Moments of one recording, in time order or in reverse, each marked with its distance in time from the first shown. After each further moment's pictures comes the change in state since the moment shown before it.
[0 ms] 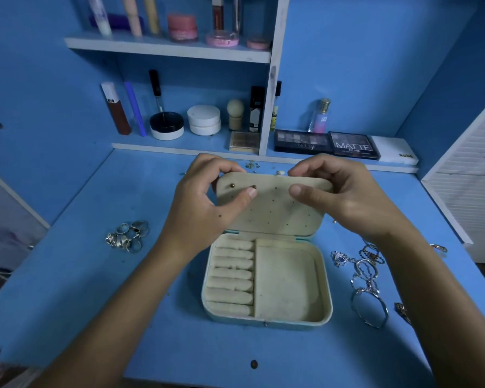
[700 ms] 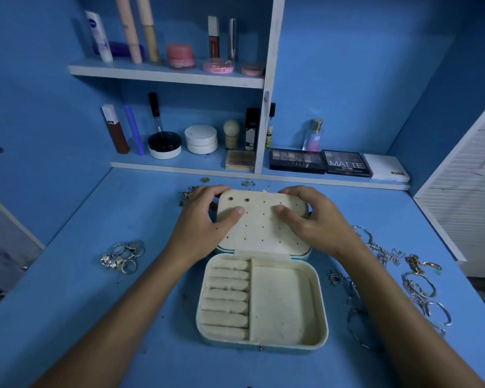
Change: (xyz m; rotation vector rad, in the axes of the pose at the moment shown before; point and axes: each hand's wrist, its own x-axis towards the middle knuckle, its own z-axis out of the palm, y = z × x) left_hand 0.011 -0.051 0.015 0.137 -0.137 -0.265; right_hand 0.025 0.064 0.006 -0.408 0.167 0.120
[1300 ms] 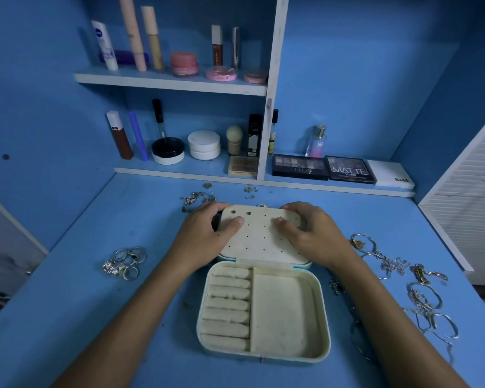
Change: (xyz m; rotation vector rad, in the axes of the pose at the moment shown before) left_hand 0.000 0.000 0.001 0.024 -0.080 -0.119; right_hand 0.002 0.006 0.010 -0.095 -0.052 0.074
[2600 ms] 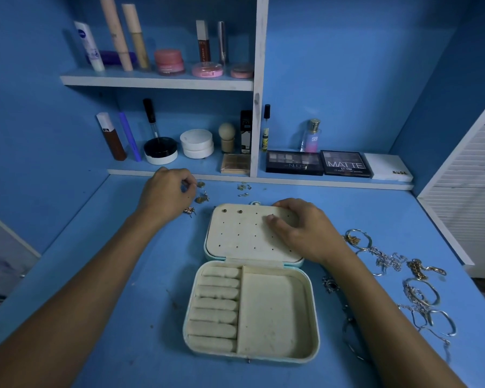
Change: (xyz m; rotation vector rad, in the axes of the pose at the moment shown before) left_hand 0.072 -0.021 -0.041 0.474 0.198 0.126; right_hand -0.003 -0.005 -0.006 0.002 -0.032 0.026
